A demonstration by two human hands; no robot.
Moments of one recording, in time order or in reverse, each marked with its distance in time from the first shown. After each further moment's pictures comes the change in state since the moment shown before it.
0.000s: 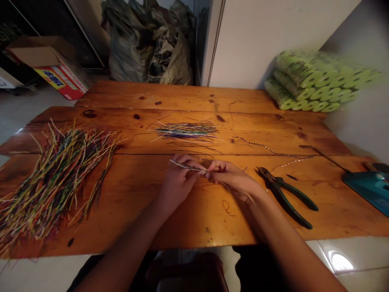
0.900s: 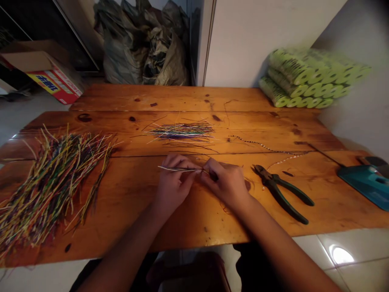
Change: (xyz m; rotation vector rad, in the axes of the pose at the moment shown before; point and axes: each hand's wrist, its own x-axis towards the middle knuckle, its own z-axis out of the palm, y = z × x) left_hand -0.004 0.004 -0.002 0.083 0.082 0.016; right_hand -0.019 -0.007 0.014 -1.203 0.370 -0.512
